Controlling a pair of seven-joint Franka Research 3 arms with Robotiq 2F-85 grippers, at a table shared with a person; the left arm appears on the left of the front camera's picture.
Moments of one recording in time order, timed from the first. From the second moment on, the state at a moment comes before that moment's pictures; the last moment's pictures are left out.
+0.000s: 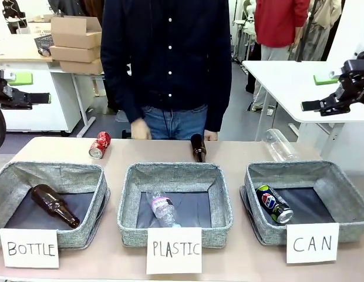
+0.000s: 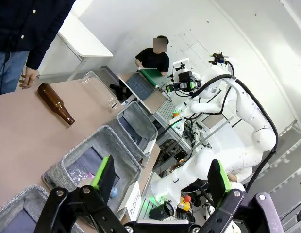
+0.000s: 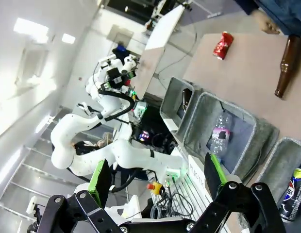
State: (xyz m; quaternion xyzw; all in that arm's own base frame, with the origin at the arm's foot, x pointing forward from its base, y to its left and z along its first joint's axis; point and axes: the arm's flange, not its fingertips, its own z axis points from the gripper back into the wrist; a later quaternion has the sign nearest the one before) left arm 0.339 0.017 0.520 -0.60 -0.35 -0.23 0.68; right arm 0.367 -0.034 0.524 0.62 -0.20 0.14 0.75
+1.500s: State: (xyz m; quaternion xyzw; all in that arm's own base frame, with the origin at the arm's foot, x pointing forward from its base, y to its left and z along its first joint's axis) left arm 0.588 -0.072 0.453 -0.15 -0.05 -0.15 0.98; right arm 0.367 -0.033 0.524 0.62 -0.20 0.14 0.75
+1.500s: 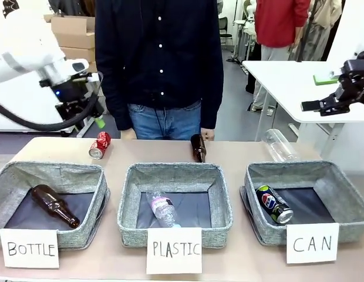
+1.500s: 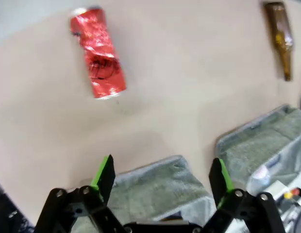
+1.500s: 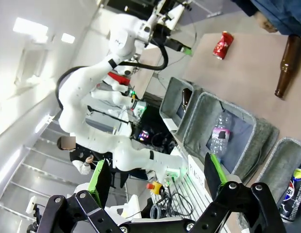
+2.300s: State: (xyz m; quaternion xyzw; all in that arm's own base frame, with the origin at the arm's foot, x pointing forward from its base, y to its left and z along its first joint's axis) left arm 0.654 -0.089 0.370 -0.06 -0.10 -0.03 0.99; right arm 0.367 -0.033 0.524 0.61 -0.20 0.14 0.75
